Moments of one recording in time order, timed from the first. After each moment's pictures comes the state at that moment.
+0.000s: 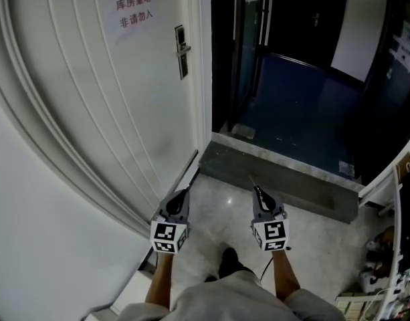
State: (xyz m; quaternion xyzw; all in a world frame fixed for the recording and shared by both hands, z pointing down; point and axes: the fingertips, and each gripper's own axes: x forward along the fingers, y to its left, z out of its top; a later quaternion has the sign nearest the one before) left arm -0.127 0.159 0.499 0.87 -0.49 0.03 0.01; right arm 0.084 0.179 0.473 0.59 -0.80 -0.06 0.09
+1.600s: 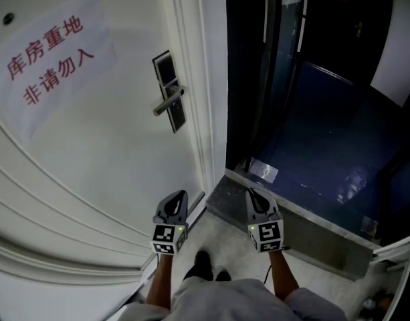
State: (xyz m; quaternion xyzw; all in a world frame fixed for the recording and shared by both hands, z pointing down) left arm -0.069 -0.294 0.505 0.82 -0.57 0.06 0.02; right arm 0.128 -0.309 0.491 0.50 -0.86 -0.04 0.09
